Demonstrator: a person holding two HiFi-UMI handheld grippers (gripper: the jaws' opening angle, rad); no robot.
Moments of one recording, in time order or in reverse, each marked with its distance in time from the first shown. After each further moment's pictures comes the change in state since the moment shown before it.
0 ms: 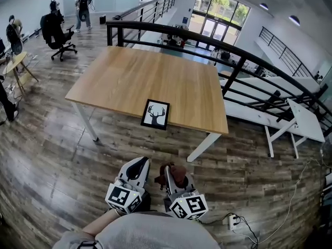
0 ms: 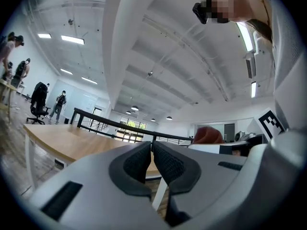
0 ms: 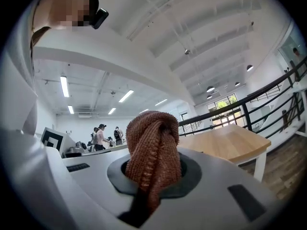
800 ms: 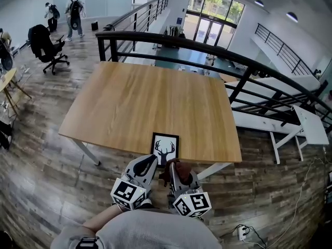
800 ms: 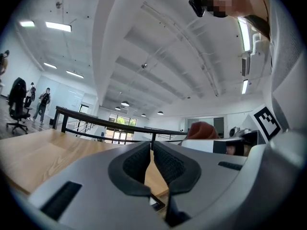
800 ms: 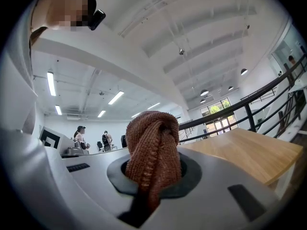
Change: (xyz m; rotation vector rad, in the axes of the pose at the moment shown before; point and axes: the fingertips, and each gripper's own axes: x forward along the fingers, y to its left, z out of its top) left arm 0.189 0.169 0.041 0.069 0.082 -0.151; right arm 0.243 -0.080 0.039 0.011 -0.059 -0.096
